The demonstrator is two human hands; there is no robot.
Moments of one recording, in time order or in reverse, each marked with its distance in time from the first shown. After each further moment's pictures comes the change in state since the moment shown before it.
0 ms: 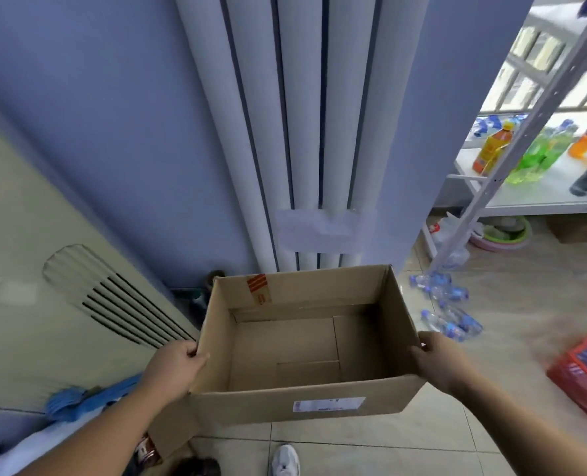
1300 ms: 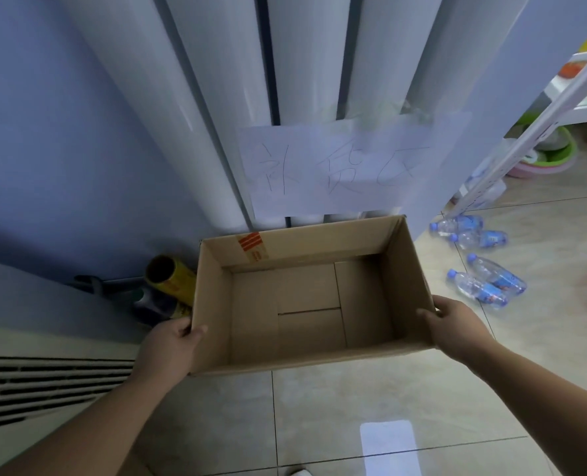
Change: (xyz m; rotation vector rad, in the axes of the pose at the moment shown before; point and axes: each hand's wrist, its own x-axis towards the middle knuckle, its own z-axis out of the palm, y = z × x) left_hand 0.317 -0.048 0.155 -0.124 -0.056 0.017; right_hand 0.260 -0.004 0.158 0.285 0.060 0.205
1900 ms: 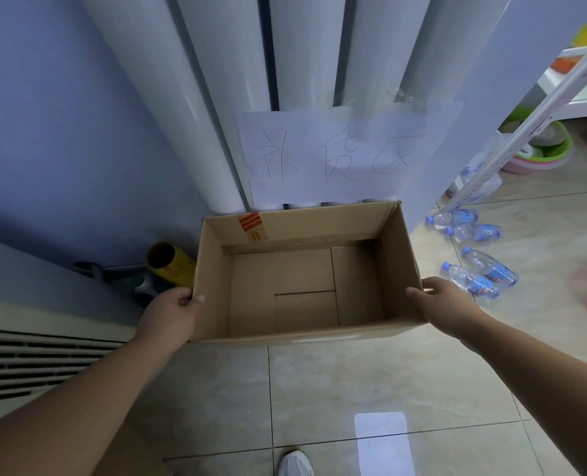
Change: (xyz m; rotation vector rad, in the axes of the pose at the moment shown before) left_hand 0.005 0.013 -0.007 0.015 0.050 -0.047; right_hand -0.003 -0.008 -0.012 0.026 -0.050 0.058
